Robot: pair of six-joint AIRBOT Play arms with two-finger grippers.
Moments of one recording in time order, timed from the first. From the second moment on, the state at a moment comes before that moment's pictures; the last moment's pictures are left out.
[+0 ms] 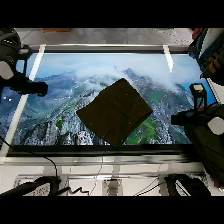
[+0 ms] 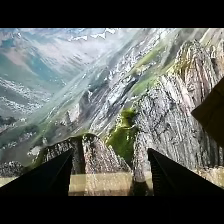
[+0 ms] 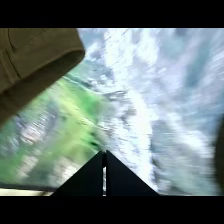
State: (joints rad) left arm 0.01 -1.28 1.49 1.64 -1.32 -1.44; right arm -0.05 -0.76 0.77 -1.46 1.04 1.49
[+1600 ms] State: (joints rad) left arm 0.02 -1.50 1.26 1.41 -1.09 -1.29; right arm -0.02 -1.58 0.96 -0.56 0.62 1.19
